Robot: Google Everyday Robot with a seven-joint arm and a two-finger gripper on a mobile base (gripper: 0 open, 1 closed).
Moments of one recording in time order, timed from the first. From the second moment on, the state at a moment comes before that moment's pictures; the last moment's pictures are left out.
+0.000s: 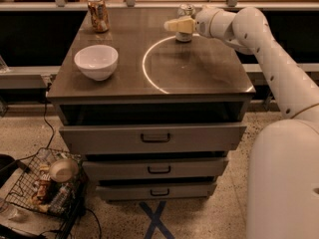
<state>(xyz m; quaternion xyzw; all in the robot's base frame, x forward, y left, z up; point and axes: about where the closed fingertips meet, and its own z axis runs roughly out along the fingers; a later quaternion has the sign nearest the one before) 0.896 -0.105 0.919 -0.27 0.69 0.20 0.64</state>
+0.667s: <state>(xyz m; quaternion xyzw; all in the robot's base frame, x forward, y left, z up) 0.904 -0.113 0.913 -0.27 0.69 0.19 0.64</state>
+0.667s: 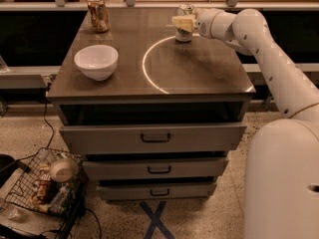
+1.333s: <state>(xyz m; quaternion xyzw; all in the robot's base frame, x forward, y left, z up) 0.905 -0.106 0.910 -0.27 0.69 0.19 0.64</state>
